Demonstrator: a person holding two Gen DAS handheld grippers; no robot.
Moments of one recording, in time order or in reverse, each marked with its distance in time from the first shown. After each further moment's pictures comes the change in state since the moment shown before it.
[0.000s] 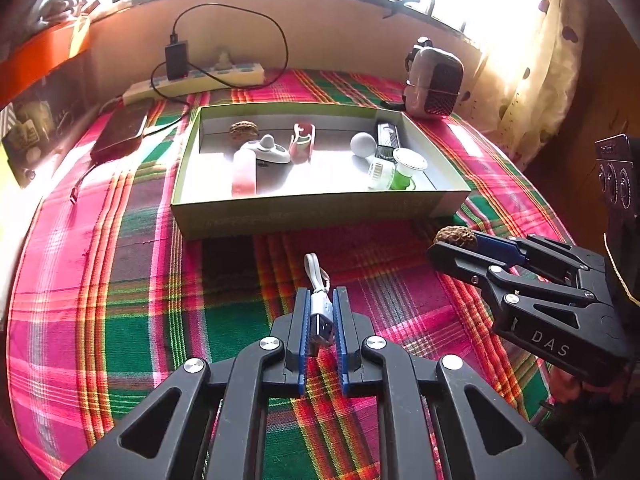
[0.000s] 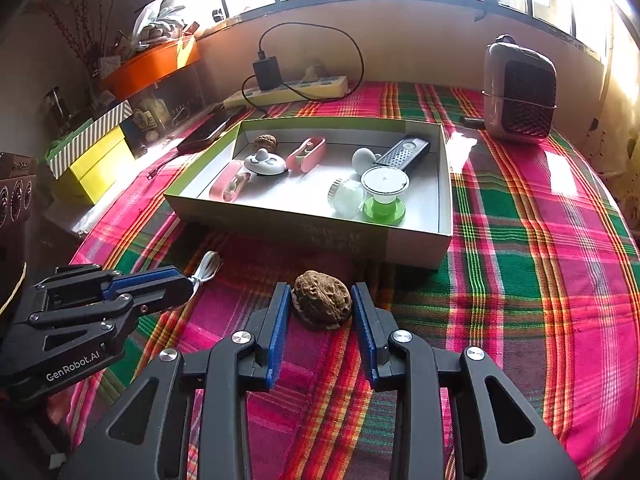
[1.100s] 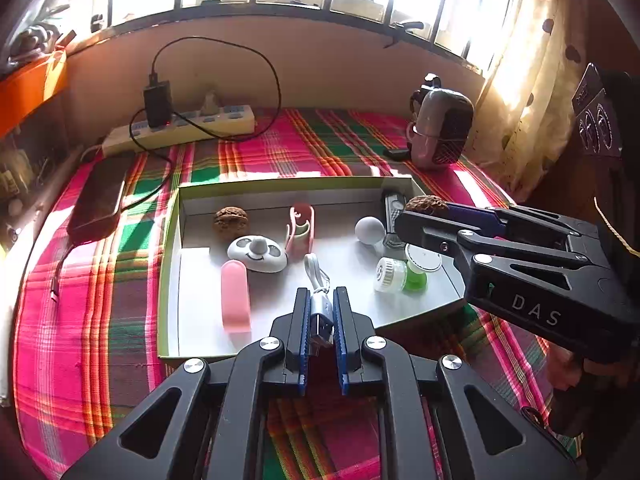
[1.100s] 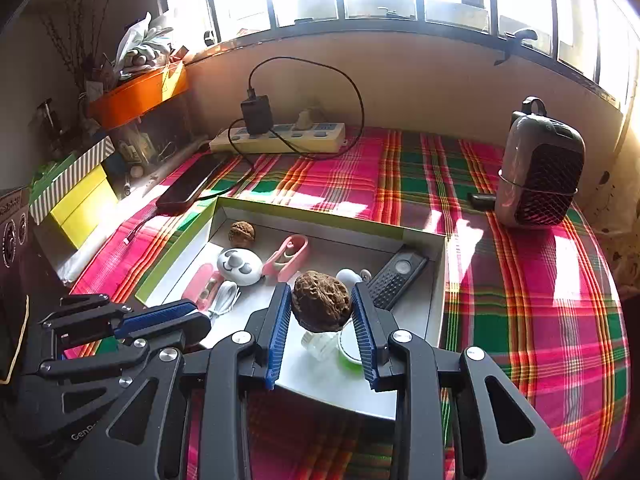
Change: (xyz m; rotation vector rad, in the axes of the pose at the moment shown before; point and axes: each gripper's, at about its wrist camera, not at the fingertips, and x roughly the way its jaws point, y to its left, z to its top) left arm 0.044 -0.018 0.084 0.017 -0.066 -0.004; right arm 0.026 -0.009 0.094 -0.051 -0.046 -0.024
